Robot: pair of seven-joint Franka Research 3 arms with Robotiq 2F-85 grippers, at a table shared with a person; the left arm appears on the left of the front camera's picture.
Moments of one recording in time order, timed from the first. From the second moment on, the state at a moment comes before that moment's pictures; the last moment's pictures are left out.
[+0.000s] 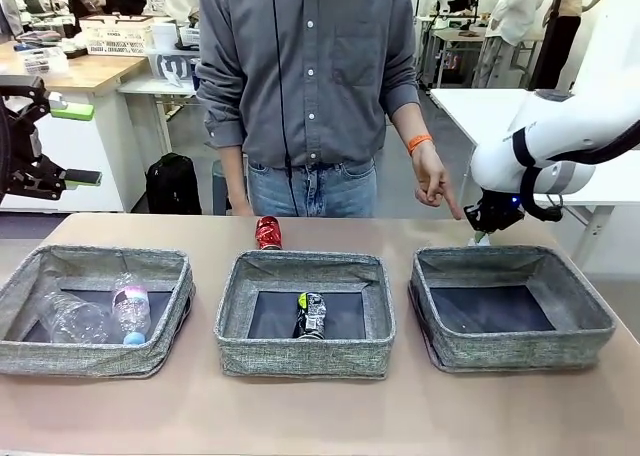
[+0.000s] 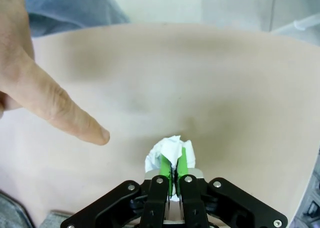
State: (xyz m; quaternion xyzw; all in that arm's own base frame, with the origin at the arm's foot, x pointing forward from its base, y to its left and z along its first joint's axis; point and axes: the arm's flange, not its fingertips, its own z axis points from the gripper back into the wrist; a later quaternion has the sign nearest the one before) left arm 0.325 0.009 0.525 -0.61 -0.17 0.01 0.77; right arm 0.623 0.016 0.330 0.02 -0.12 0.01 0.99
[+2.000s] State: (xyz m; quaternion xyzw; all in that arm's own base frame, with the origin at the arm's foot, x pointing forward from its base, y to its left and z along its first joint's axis) left arm 0.325 0.009 0.525 -0.61 -0.17 0.01 0.77; right arm 0.572 0.052 0.560 0.11 -0.04 -0.02 0.99
